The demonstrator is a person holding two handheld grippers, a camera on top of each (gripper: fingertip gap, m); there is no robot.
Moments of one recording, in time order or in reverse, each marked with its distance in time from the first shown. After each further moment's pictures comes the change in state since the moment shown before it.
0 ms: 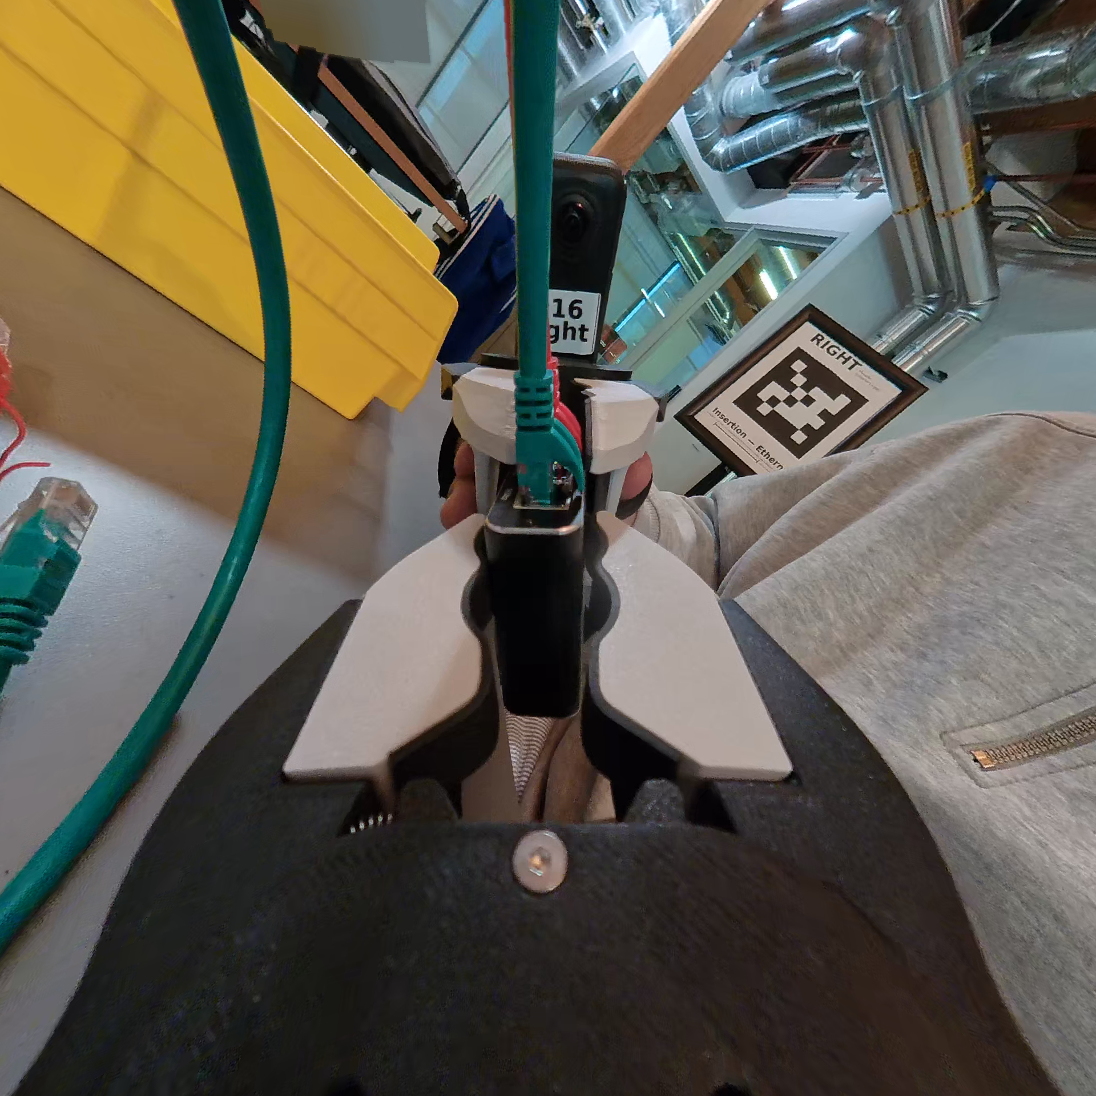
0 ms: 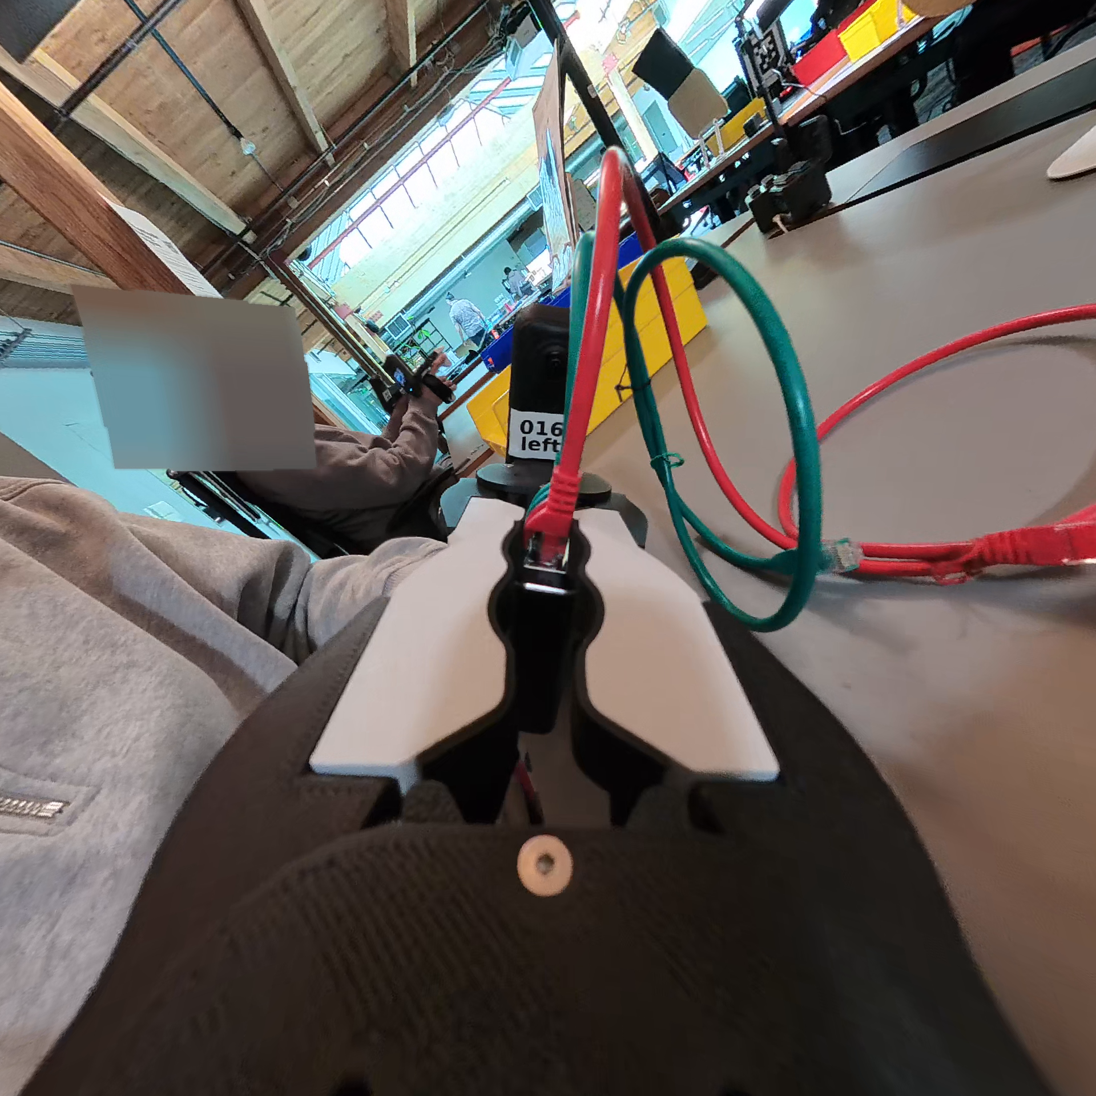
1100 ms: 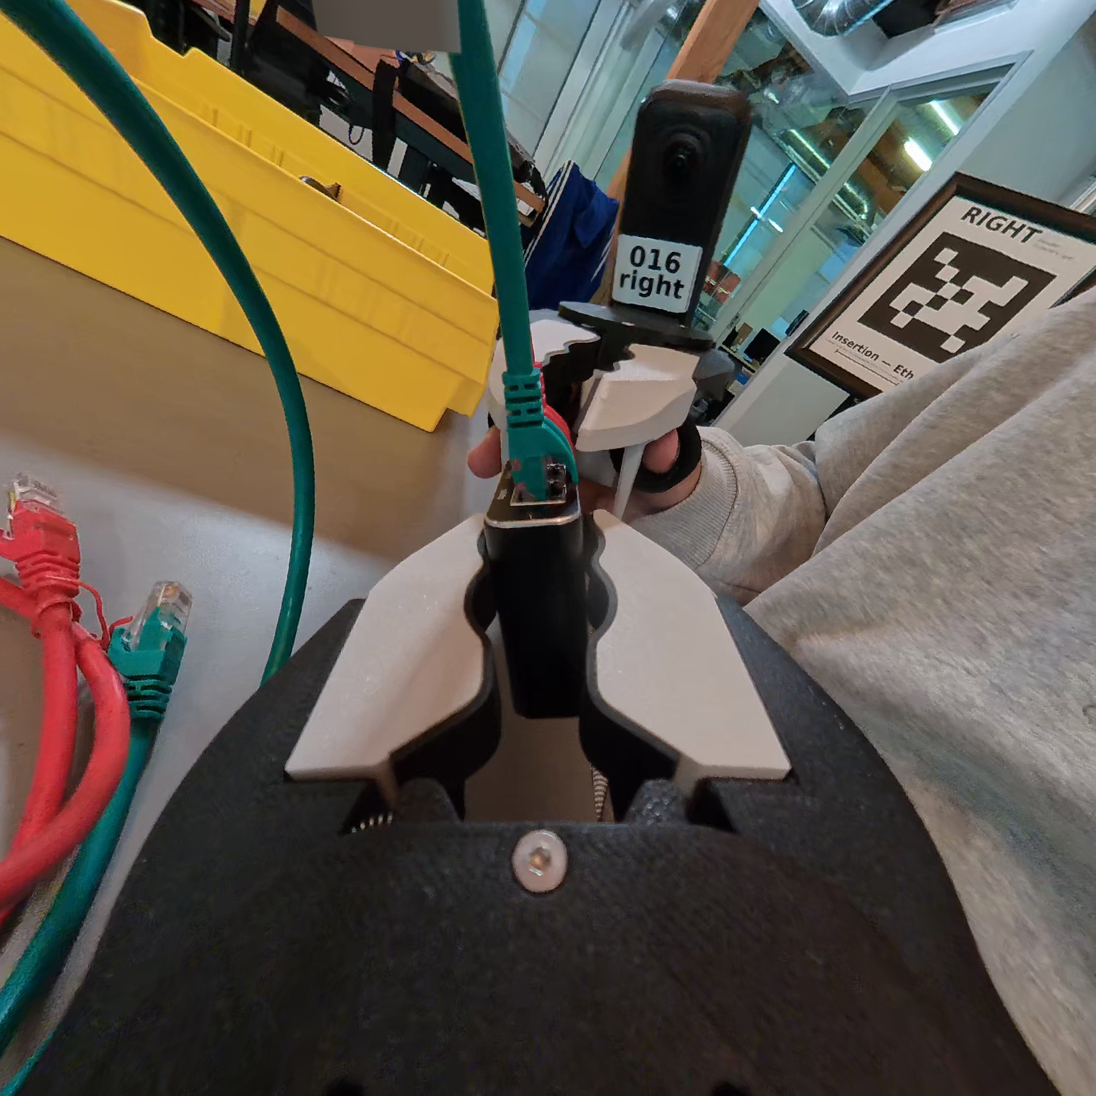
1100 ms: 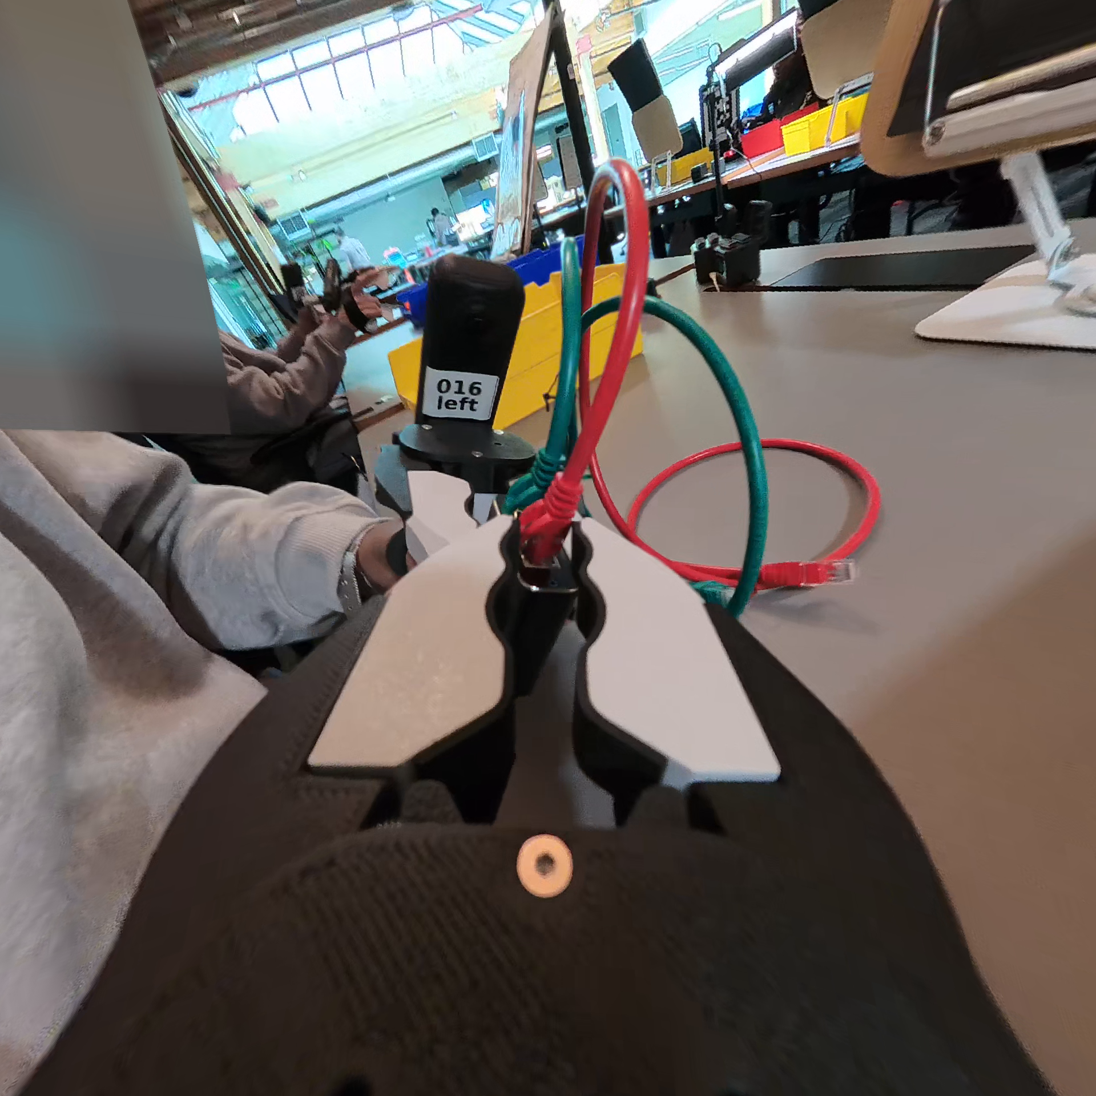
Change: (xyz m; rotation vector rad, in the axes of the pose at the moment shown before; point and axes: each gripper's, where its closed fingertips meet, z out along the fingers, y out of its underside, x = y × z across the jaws) left arm -0.004 -0.003 -0.010 -0.057 -0.165 0.250; right arm -0.002 -0.006 -0.004 -0.051 0.129 -0.347
